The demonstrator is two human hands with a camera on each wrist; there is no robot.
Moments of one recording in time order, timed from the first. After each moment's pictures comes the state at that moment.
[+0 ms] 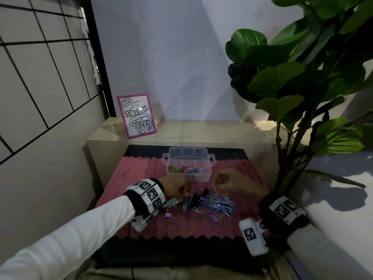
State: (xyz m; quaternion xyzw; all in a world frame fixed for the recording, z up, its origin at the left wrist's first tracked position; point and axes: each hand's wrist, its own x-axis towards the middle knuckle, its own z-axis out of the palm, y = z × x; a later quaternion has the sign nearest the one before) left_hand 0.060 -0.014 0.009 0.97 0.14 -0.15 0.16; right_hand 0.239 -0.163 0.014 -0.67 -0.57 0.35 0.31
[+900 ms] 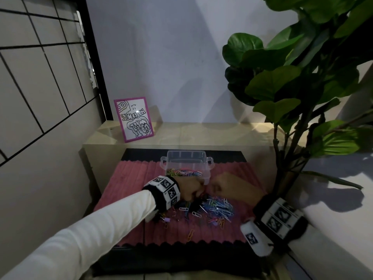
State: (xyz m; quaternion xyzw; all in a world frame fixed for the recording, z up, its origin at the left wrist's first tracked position) left_hand 0.104 -0.016 -0.003 0.98 0.00 -0.16 0.08; right_hand 0.214 -0.162 0.037 -0.72 -0.68 0.14 0.08
